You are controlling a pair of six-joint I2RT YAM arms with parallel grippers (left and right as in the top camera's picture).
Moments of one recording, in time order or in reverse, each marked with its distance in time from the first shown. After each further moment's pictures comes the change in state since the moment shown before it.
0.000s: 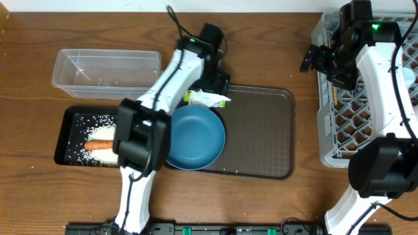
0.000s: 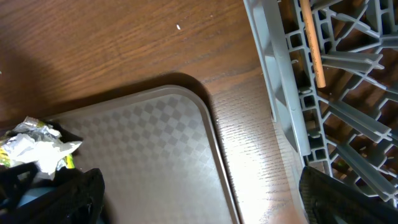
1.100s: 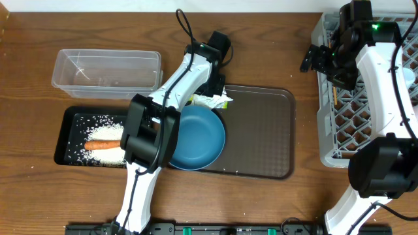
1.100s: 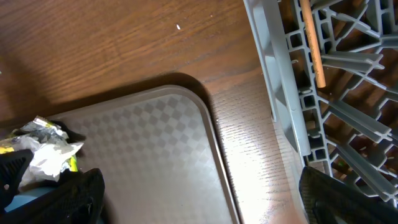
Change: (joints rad) left arm -0.027 0.056 -0.001 0.015 -0.146 -0.053; right arm 0.000 0.000 0.000 0.000 0.000 0.000
